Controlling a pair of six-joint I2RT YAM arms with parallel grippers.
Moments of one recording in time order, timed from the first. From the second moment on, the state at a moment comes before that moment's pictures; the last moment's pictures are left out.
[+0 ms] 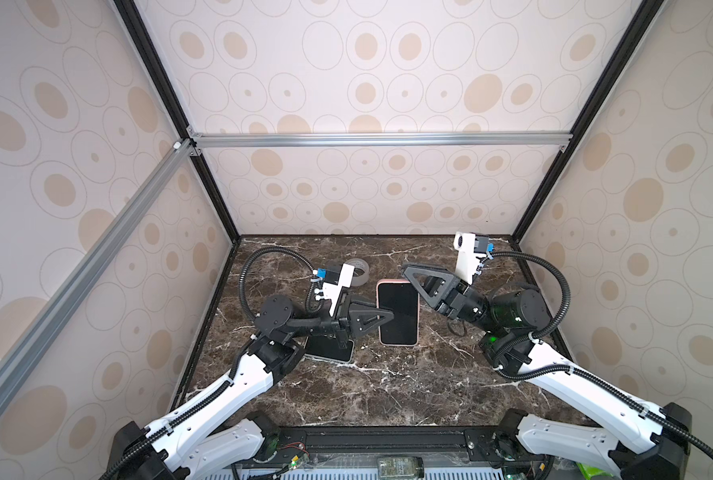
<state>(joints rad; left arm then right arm) -0.68 1.00 0.77 0.64 0.87 -0.70 0.78 1.05 0.92 0.76 -0.49 1.01</state>
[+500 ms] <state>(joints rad) -0.68 0.98 0.78 0.57 0.83 -0.63 0.78 1.06 0.92 0.76 -0.49 1.01</state>
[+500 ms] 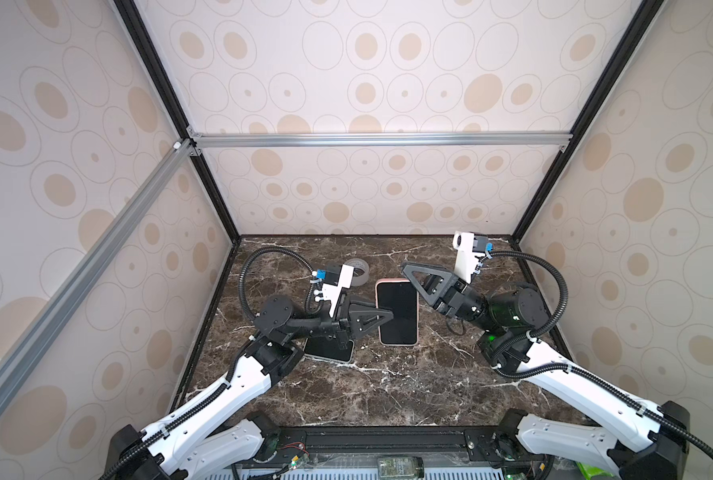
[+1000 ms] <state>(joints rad) -0.67 1.05 0.86 0.51 0.91 -0.47 0.77 1.04 0.95 0.73 -0.54 1.02</state>
